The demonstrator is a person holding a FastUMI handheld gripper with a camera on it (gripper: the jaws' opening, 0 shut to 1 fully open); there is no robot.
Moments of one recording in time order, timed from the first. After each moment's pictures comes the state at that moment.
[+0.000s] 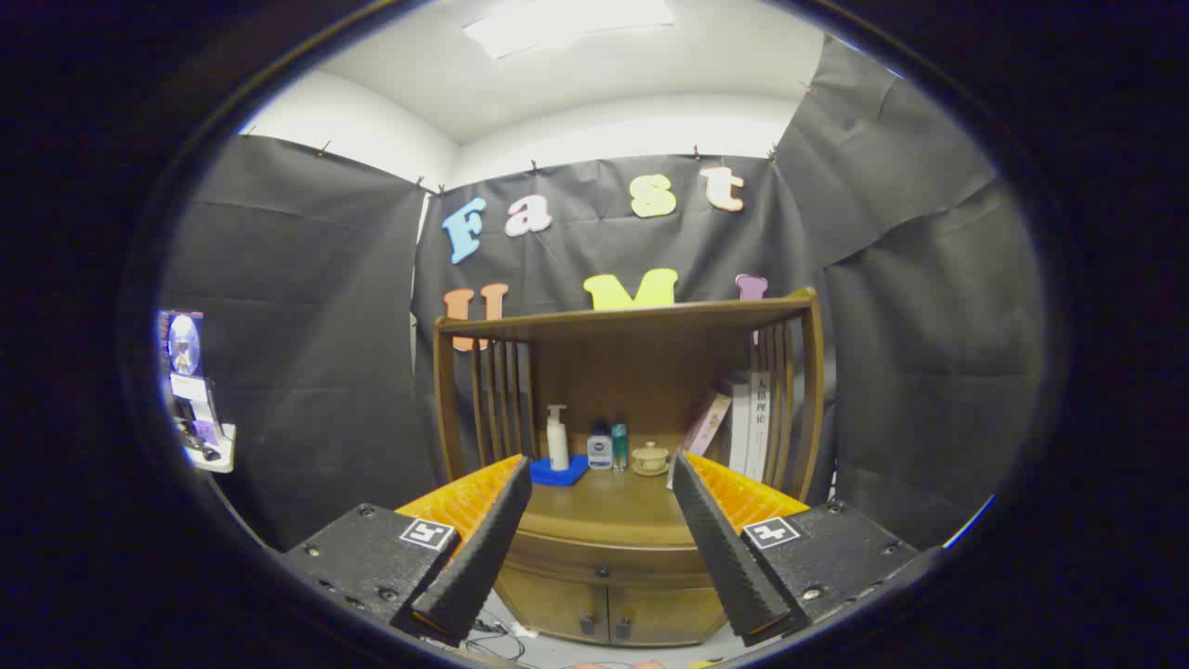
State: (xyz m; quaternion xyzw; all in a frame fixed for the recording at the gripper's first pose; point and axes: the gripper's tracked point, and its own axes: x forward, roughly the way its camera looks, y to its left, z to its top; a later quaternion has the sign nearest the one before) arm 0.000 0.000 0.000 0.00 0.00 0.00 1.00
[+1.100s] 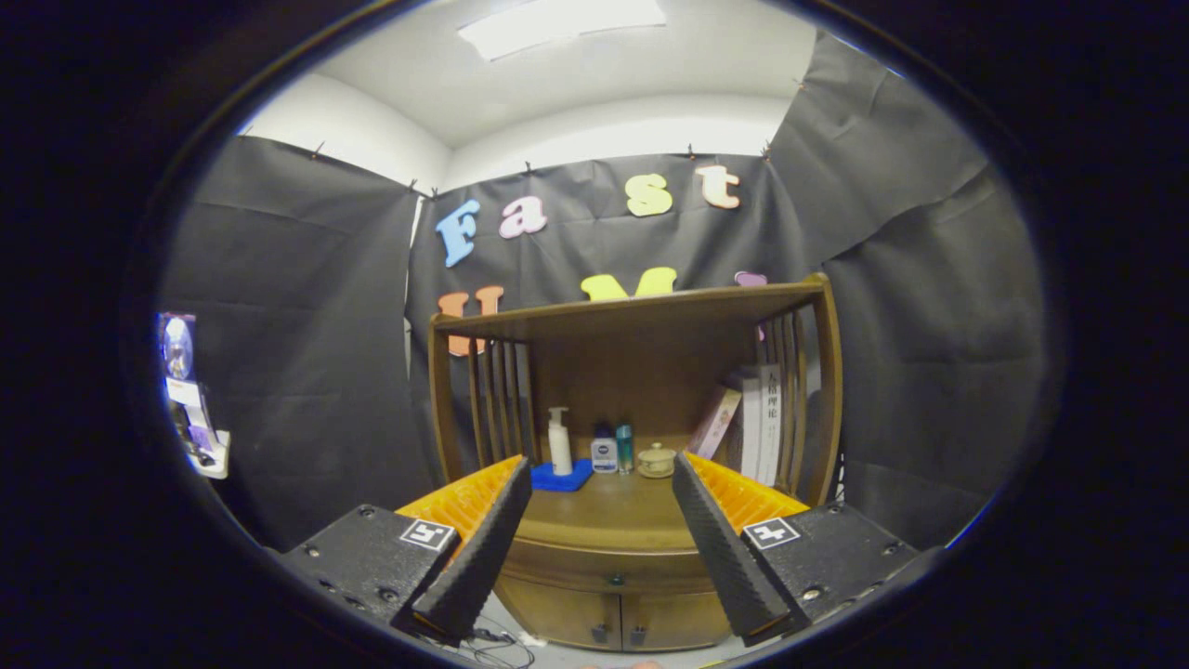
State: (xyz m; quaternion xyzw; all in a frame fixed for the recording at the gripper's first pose) arm 0.035 0.010 -0.044 0.01 0.01 -0.02 1.00
